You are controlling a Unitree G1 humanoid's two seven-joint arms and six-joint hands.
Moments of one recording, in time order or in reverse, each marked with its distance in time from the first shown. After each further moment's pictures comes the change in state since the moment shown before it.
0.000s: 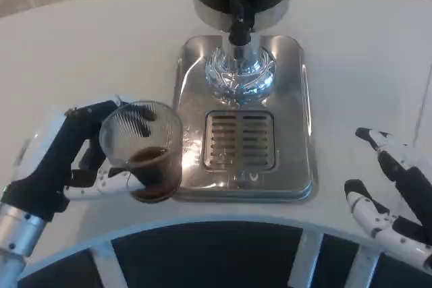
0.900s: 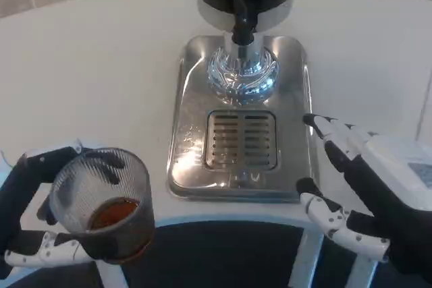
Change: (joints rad) left arm 0.378 0.049 0.162 -0.369 -0.247 -0.048 -0.273; right arm -0.086 -0.085 0.121 0.031 -0.027 -0.083 0.000
